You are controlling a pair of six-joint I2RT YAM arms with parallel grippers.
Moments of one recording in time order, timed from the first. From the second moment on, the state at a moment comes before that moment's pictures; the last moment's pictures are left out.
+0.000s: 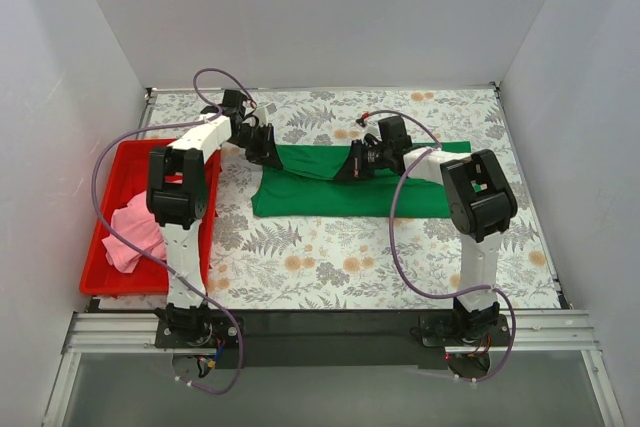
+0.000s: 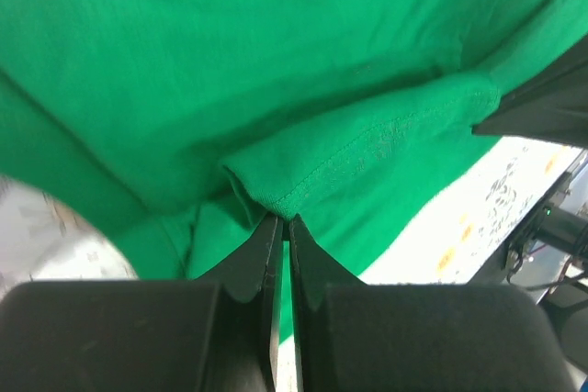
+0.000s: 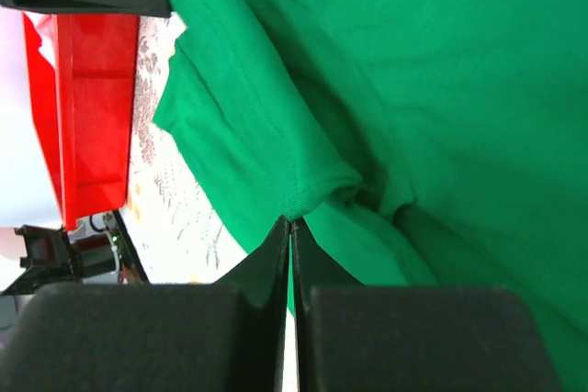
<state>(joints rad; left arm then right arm) -0.16 2.19 1.72 -0.73 0.67 -0.07 0.39 2.04 1.25 0.04 -0.77 0.50</state>
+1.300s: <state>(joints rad) -0.36 1.93 1.42 -0.65 0.51 -0.08 0.10 1.92 1.55 -0.61 -0.58 -0.24</state>
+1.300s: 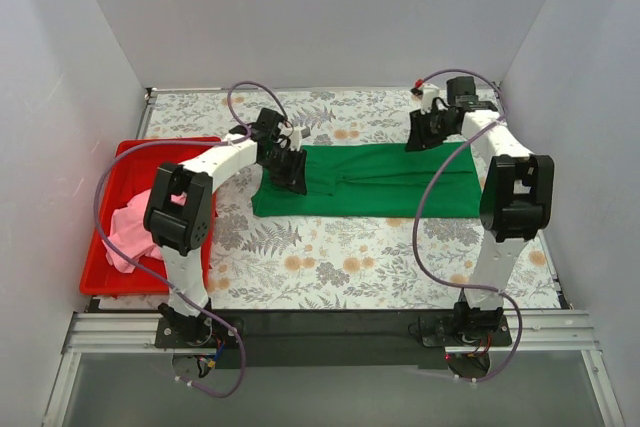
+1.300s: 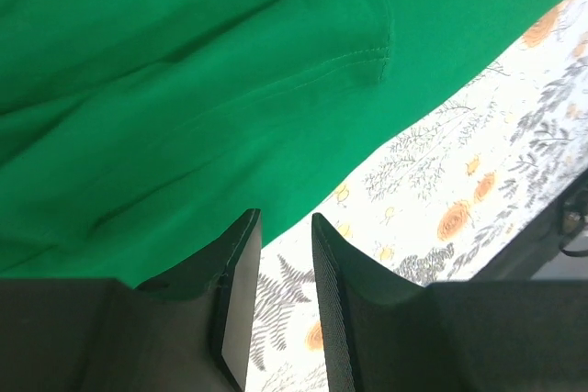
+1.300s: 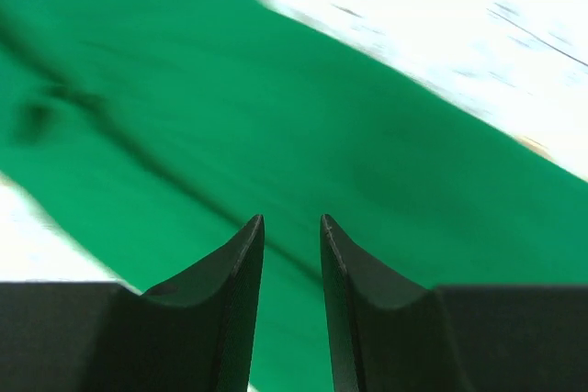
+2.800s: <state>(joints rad) -0.26 2.20 1.89 -0.65 0.40 -0.03 0.25 1.75 1.27 -0.94 -0.67 -0.54</state>
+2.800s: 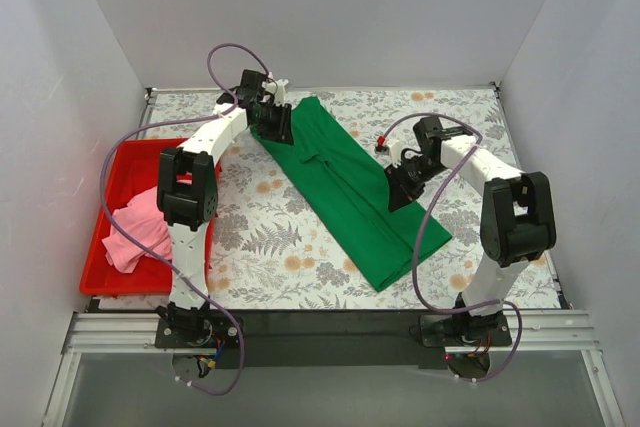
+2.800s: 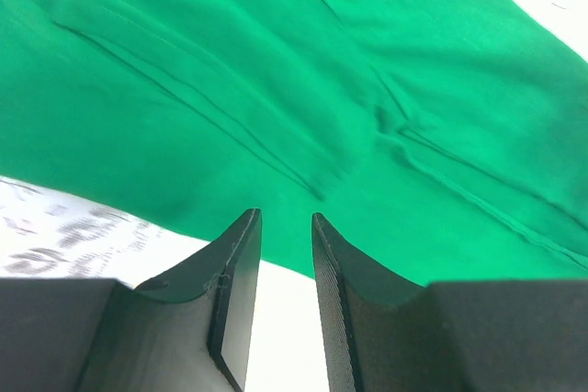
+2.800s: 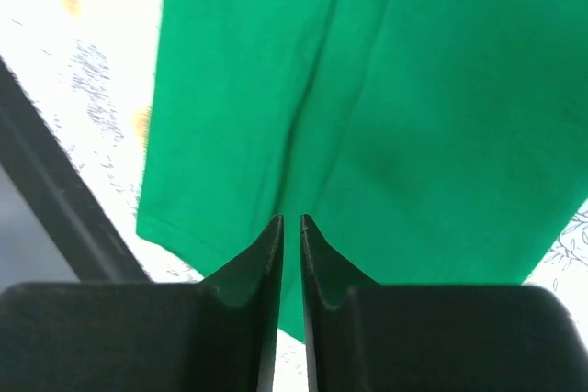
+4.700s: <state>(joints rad) -0.39 2.15 1.86 -0.48 0.47 -0.10 0.38 1.80 1.12 -0.77 -0.70 -0.38</state>
